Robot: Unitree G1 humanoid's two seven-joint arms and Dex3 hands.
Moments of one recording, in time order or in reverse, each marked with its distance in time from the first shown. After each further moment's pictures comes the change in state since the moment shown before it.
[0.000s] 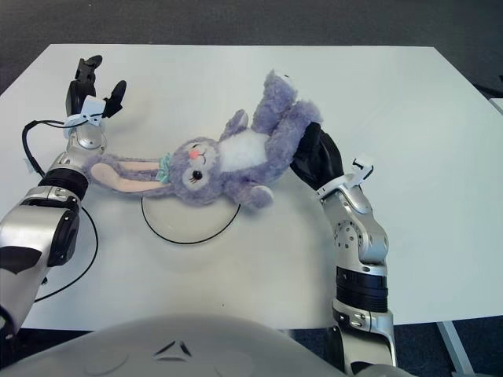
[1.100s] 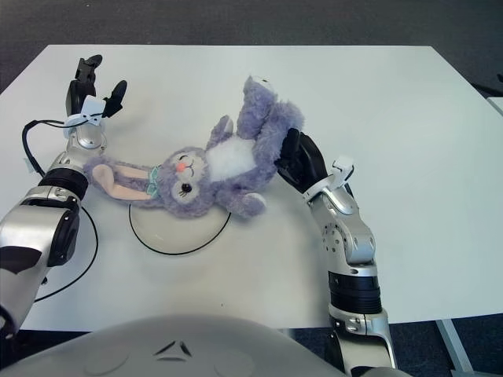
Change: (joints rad) left arm 0.000 -0.006 0.003 -0.005 -0.007 -0.007 -0.002; right arm 0.002 0.007 0.102 -0.024 -0.069 -0.020 -0.022
